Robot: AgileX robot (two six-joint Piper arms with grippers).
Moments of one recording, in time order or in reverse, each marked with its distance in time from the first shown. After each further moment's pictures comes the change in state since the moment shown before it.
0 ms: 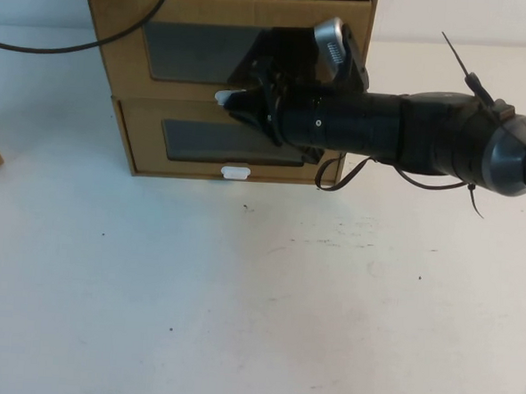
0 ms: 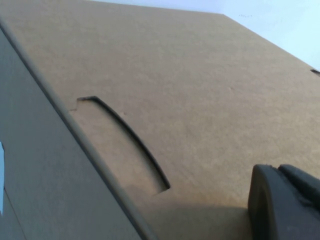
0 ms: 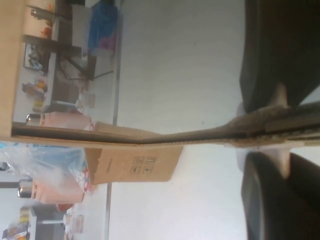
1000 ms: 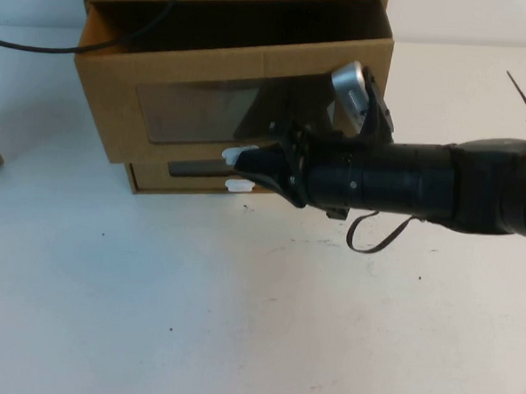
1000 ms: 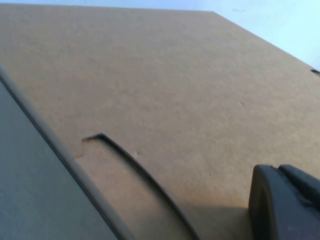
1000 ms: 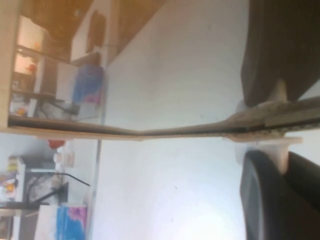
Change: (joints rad) right arm 0.029 -0.257 0.360 0.002 0.084 -0.100; left arm 0.000 0.000 -0.002 0.014 0.016 -0.012
